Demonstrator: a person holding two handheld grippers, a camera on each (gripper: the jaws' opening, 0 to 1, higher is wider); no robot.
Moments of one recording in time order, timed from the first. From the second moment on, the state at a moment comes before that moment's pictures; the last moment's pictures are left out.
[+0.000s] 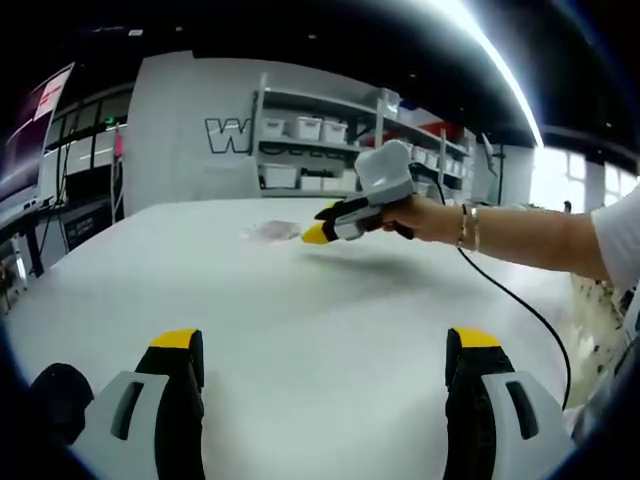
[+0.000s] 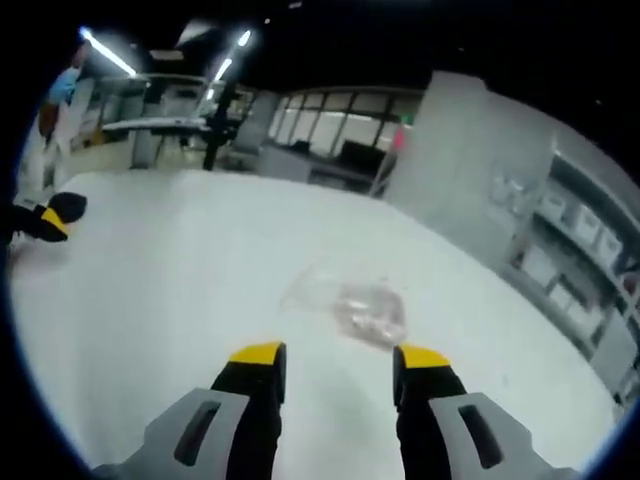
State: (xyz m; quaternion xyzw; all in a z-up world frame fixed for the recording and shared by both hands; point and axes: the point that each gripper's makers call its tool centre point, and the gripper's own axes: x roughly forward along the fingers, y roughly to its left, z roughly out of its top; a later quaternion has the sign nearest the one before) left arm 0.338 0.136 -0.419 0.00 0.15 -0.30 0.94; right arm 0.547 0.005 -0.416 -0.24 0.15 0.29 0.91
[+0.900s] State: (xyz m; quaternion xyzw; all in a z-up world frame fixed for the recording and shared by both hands) left arm 0.348 0.138 -0.422 0.01 0.15 -0.30 0.94; right arm 0.598 0.025 -0.419 -0.38 0.10 0.32 0.86
